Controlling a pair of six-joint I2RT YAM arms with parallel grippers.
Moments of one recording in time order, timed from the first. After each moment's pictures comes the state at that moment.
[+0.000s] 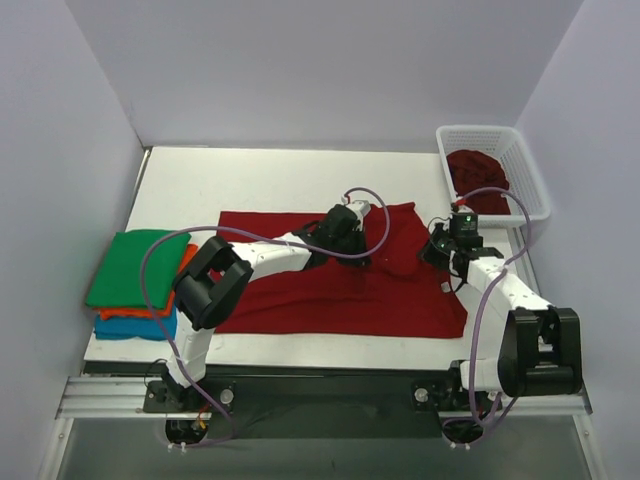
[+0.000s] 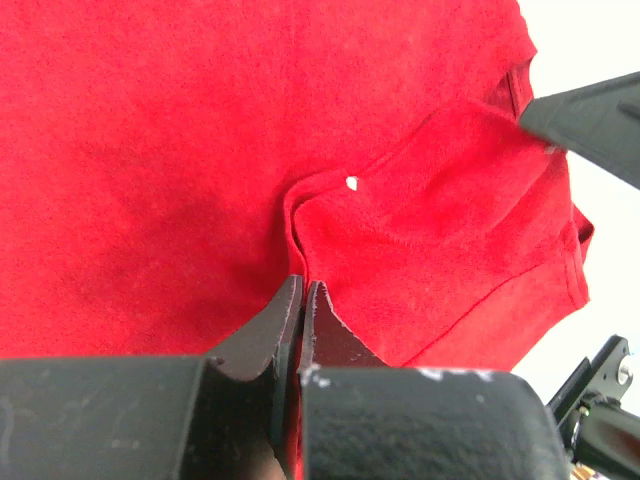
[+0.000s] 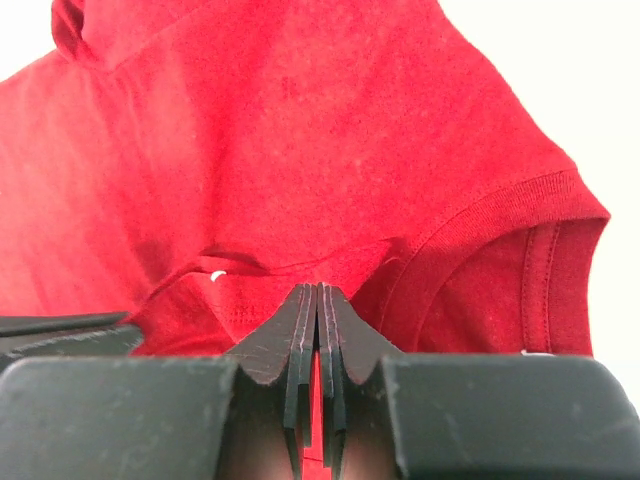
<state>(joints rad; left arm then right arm) -0.84 2.03 1.37 -0.02 0.15 -0.62 0.03 1.34 0.70 -0.19 -0.13 0.46</state>
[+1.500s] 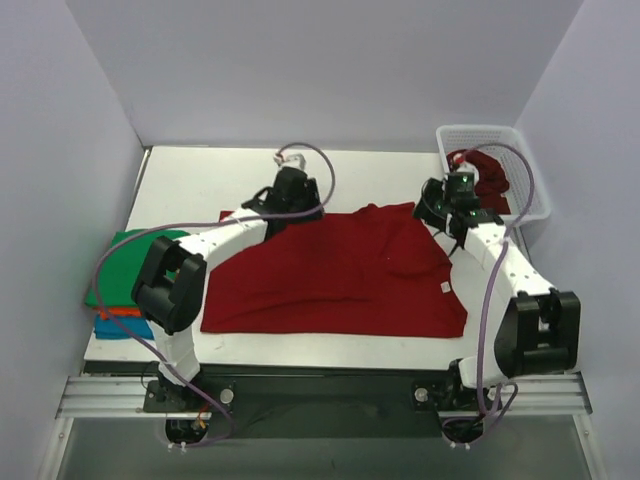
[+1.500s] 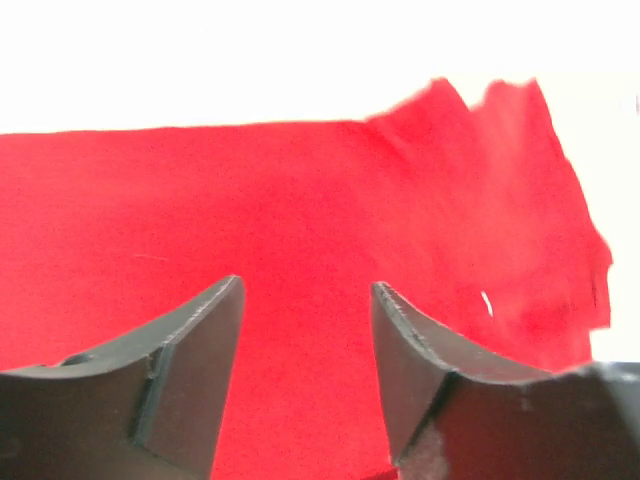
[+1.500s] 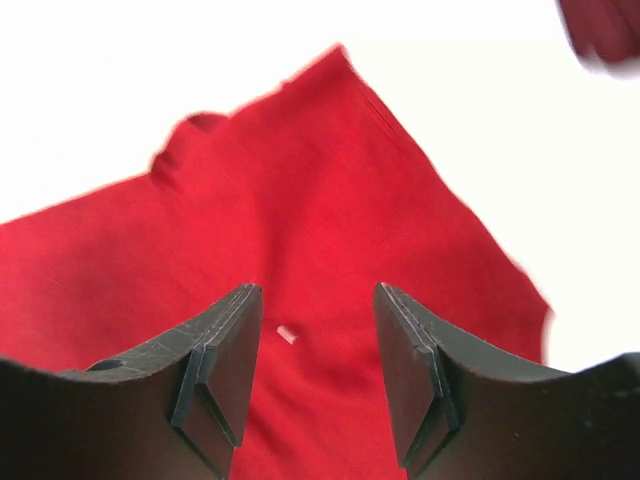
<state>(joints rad) -0.64 1.87 1.33 -0.09 -0.08 -0.60 0.09 1.38 0.96 -0.30 0.04 0.44</state>
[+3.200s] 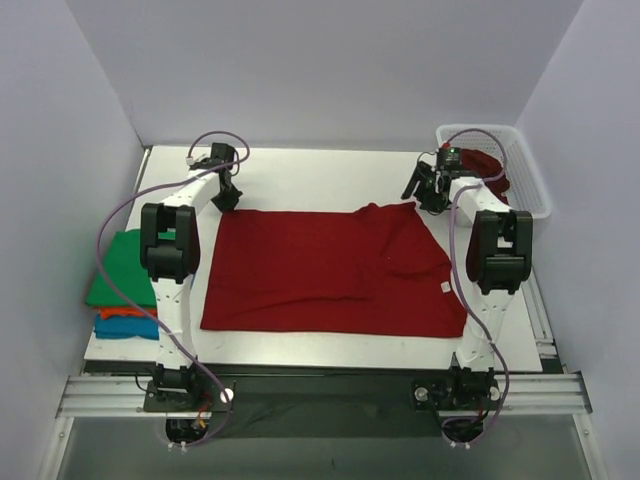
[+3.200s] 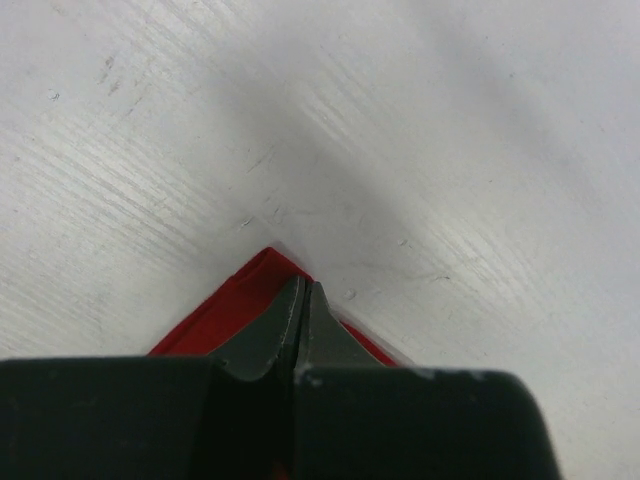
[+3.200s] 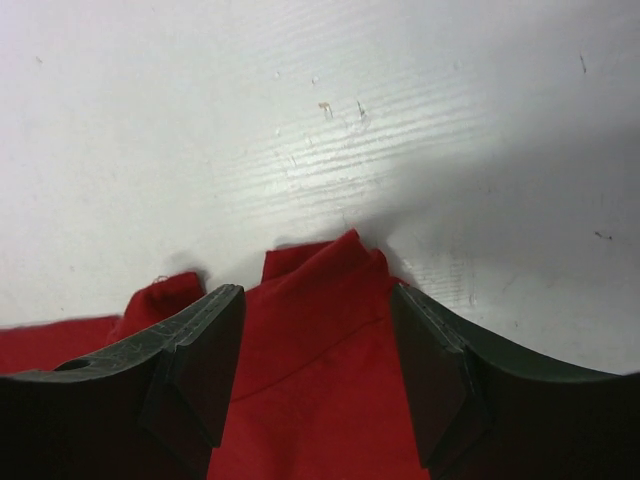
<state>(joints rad) -0.13 2.29 1.85 -0.66 -0.28 -0.83 0.02 2.09 1.55 -0.37 -0.12 0.43</state>
